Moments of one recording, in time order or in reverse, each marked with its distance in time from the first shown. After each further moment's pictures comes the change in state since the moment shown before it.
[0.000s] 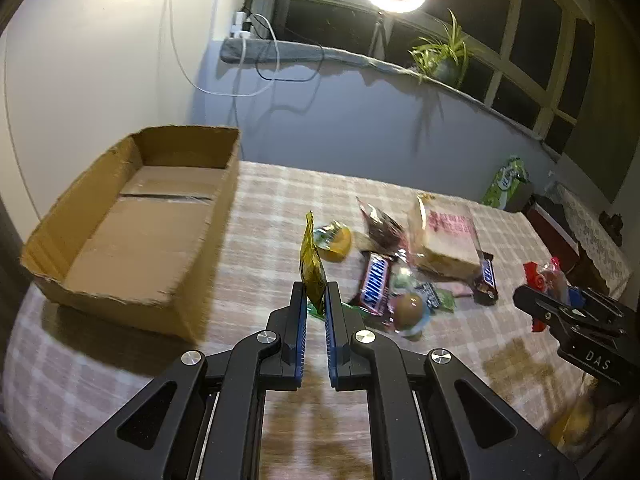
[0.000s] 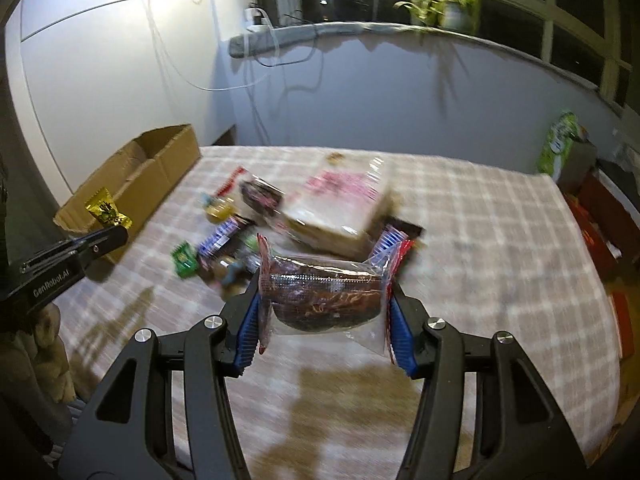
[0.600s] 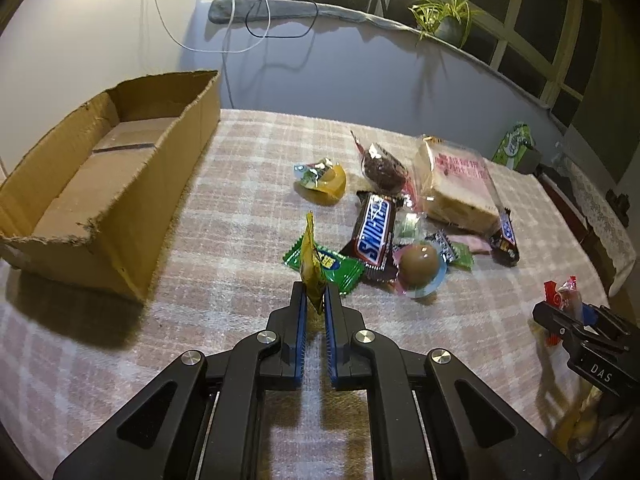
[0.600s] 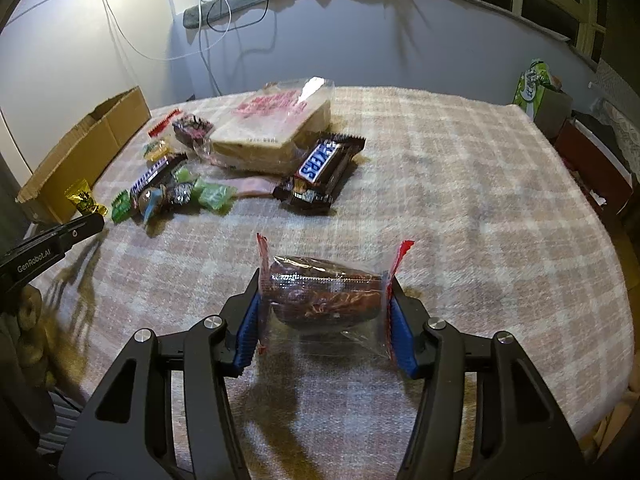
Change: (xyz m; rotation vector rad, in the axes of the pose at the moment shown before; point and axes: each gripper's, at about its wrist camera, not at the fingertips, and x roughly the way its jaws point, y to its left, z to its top) left arm 0.041 -0.017 -0.030 0.019 0.114 0.002; right arm 0.018 -0.045 -0.056 0.095 0.104 -0.098
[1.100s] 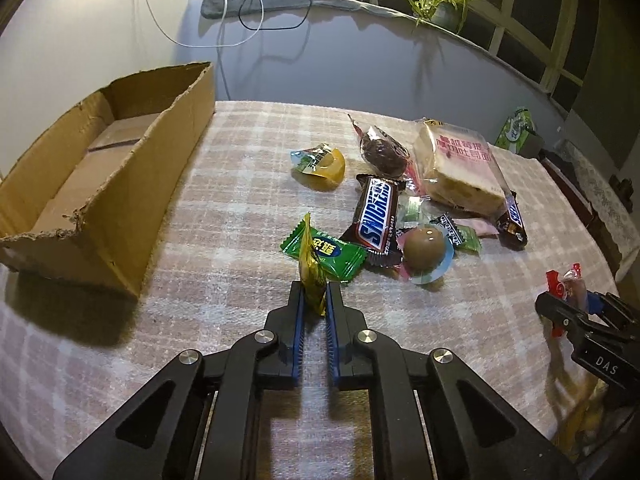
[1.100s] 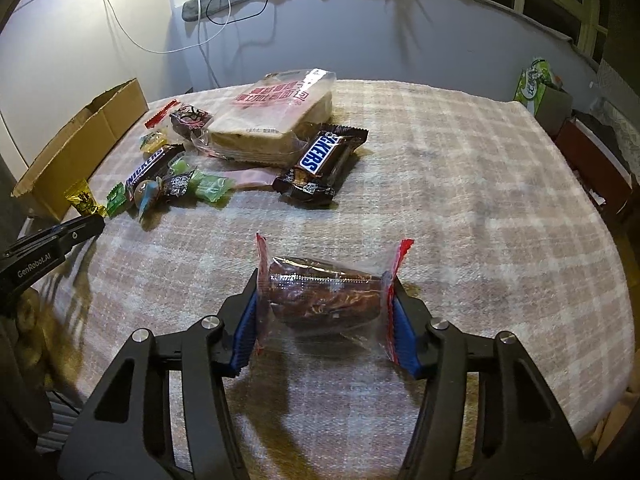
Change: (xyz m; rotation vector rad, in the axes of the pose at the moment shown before) left arm 0.011 -0.001 -0.004 0.036 0.036 0.018; right arm 0.008 0.001 -0.002 -0.007 0.025 -0.010
